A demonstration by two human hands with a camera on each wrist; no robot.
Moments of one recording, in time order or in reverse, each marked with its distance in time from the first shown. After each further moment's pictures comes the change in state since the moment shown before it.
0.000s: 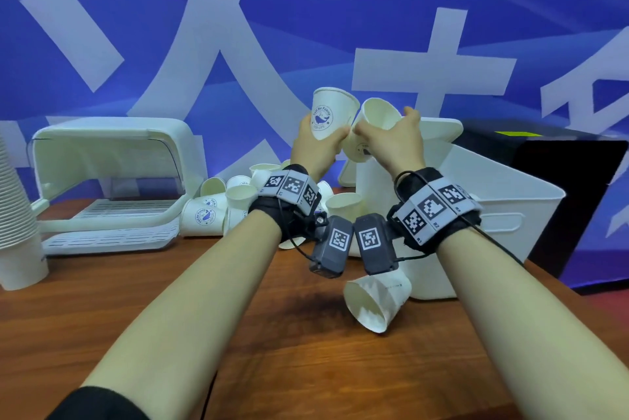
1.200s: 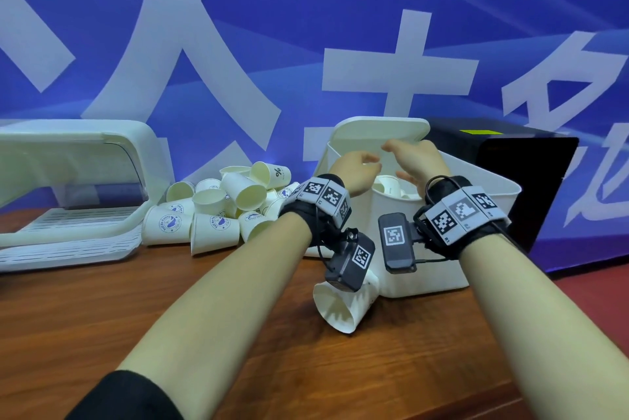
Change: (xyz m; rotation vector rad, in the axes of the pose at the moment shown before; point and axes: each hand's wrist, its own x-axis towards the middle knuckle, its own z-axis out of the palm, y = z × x) left_hand -0.017 -0.008 0.083 0.486 -0.474 0.066; right_hand 0.031 0.041 -0.066 -0.048 -0.026 0.229
